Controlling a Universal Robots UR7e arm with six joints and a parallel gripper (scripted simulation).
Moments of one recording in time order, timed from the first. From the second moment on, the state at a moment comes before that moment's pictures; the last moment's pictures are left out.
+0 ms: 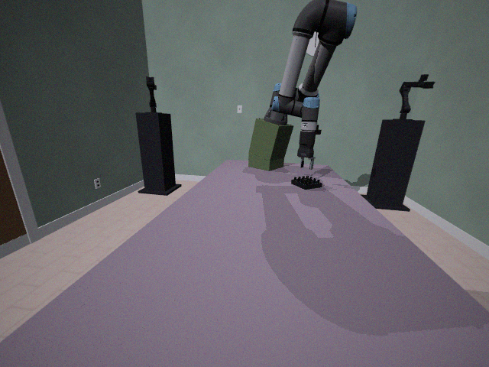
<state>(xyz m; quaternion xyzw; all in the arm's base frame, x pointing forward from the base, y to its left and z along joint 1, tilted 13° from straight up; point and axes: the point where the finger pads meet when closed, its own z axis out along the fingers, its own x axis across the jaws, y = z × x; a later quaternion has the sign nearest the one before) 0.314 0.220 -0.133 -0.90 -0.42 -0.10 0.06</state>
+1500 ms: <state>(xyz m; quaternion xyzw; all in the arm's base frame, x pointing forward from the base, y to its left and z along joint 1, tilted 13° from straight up) 0.322 0.224 -0.120 -0.49 -0.86 -0.11 0.00</state>
